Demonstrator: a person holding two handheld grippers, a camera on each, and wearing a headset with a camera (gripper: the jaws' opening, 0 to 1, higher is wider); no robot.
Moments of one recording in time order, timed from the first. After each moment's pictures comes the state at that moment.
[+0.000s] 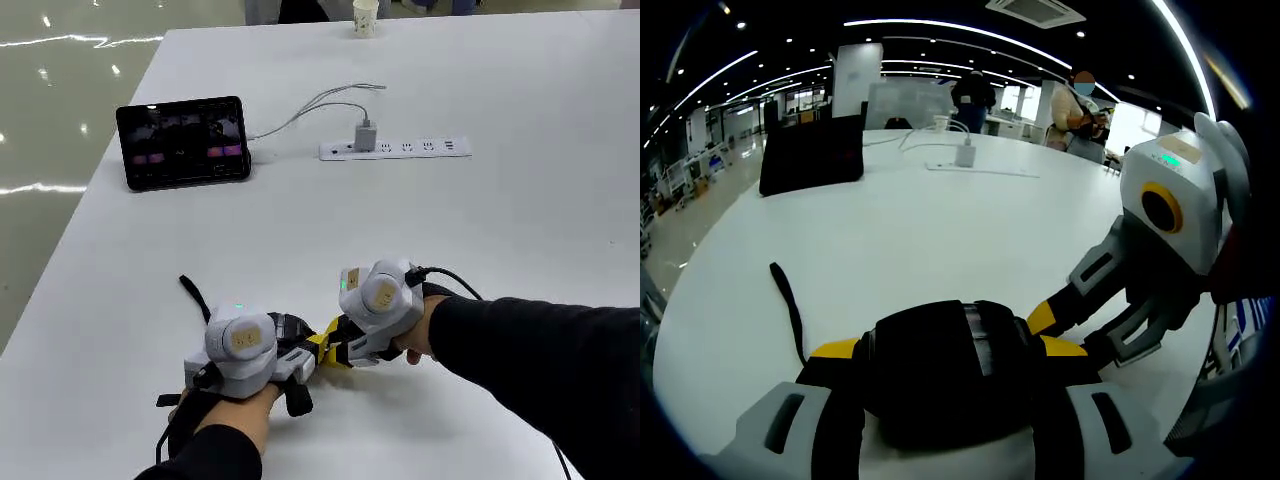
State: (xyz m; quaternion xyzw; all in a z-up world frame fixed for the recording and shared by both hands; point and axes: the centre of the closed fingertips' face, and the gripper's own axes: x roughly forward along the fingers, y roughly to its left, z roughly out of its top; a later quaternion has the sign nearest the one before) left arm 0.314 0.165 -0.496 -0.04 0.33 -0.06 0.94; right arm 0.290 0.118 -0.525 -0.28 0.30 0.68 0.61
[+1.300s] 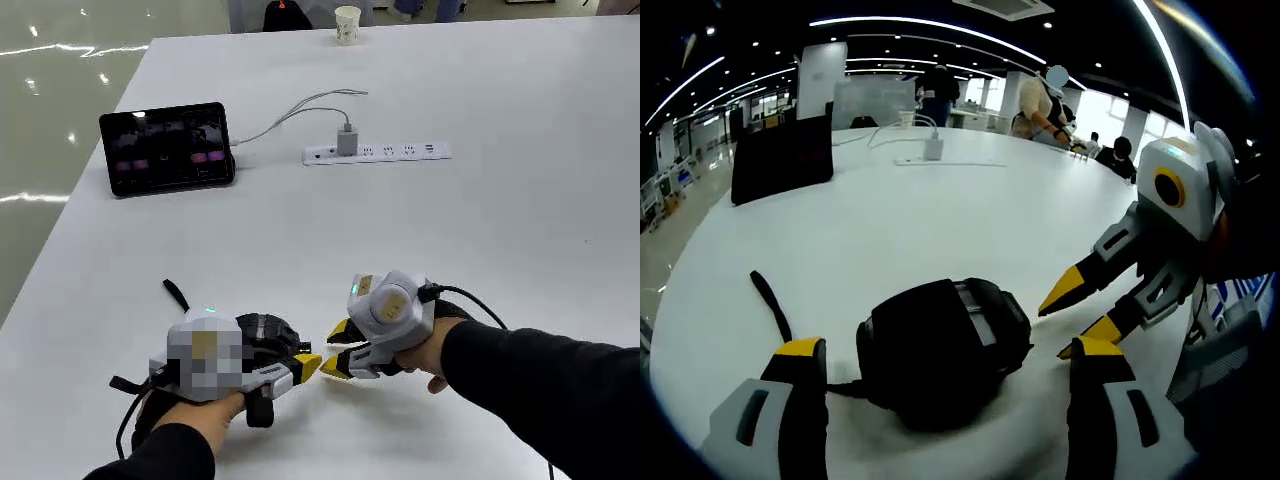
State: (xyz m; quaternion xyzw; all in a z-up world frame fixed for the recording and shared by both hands) left arm 0.303 0.160 -0.496 -0.02 0.33 -0.15 0.93; right arm 0.287 0.079 -0.508 -0.24 0.31 0.62 0.68
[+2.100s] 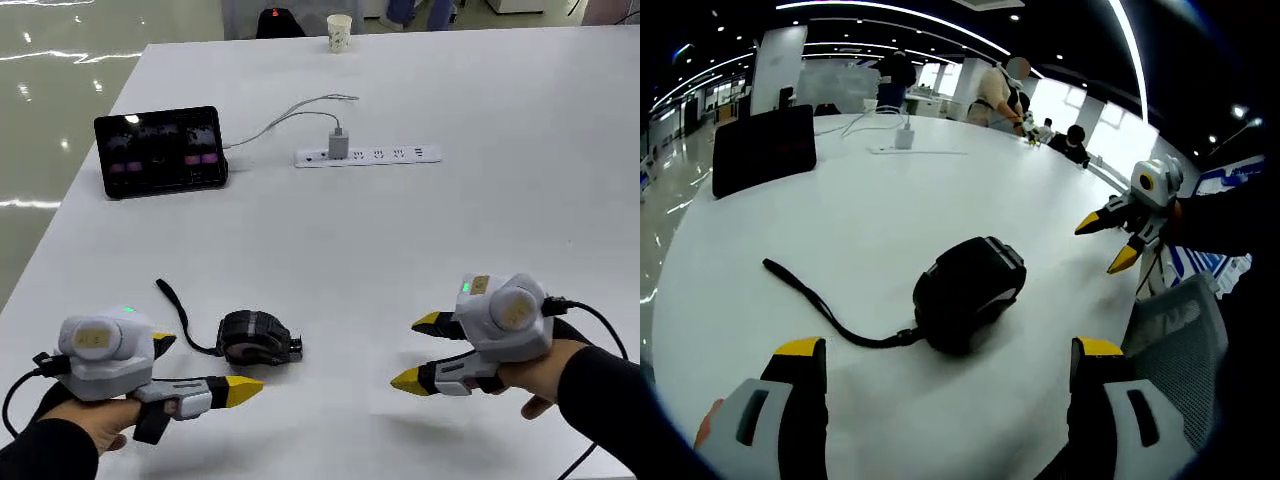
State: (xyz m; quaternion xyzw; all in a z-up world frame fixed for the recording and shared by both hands) left arm 0.255 0.210 -0.476 -0.03 0.36 -0.26 0.89; right arm 0.277 -0.041 -0.473 -0.18 0.33 0.55 0.75
